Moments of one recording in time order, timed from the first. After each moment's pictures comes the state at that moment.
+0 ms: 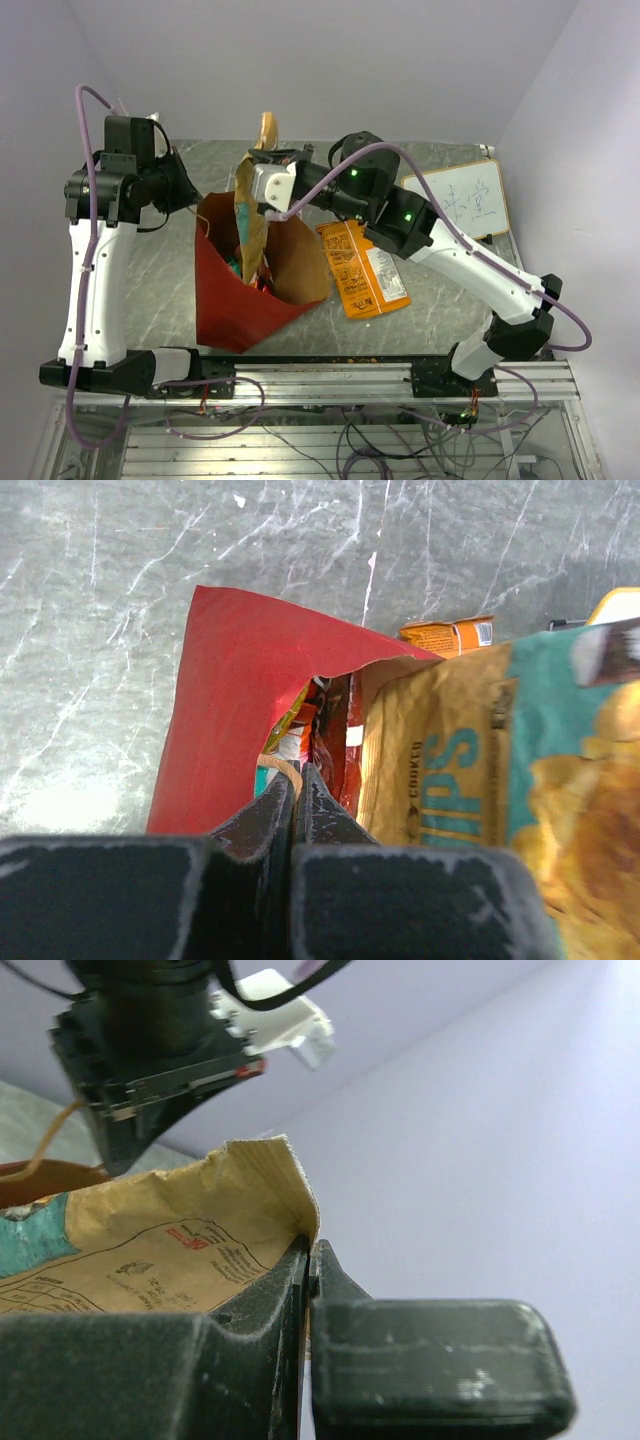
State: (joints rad) left arm -0.10 1.28 1.79 -1.27 0.10 -0.47; right arm 1.07 1.58 1.85 -0.21 -0.16 -0.99
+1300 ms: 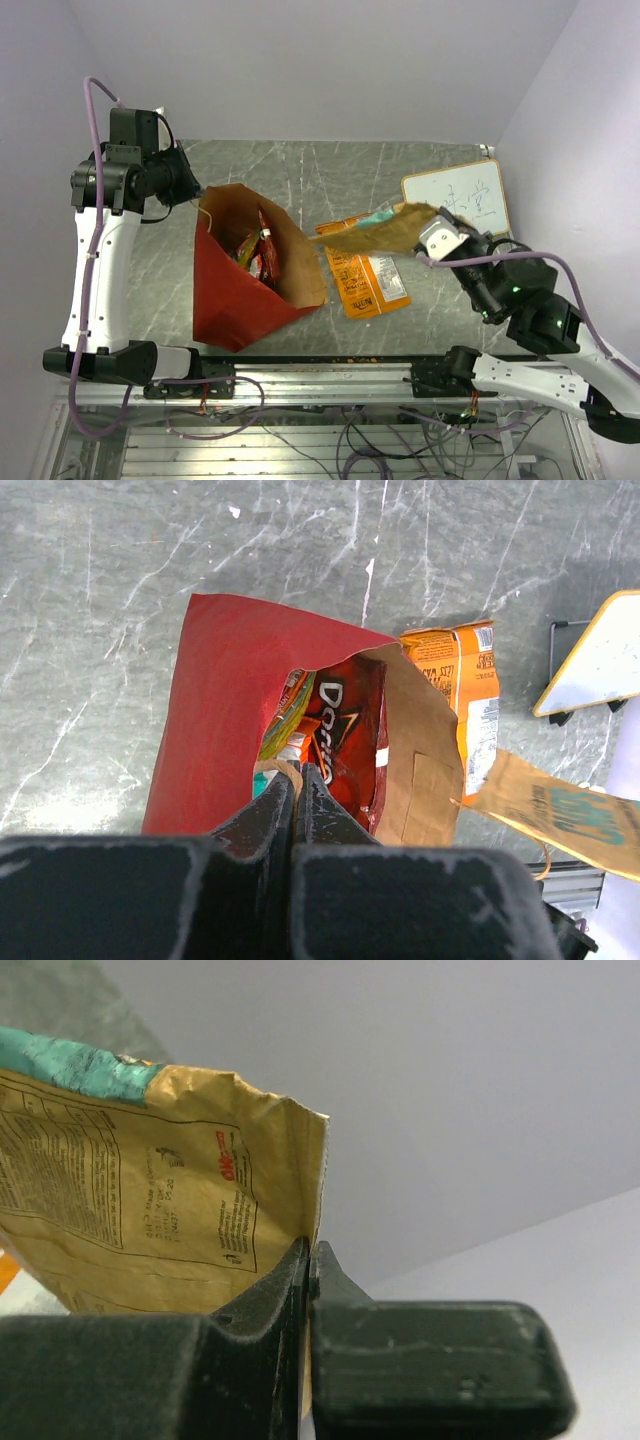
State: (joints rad) left arm -0.10 1.33 1.83 -1.25 0.11 -0.45; right arm 1.07 0.66 1.09 -0.36 0.66 -0.92
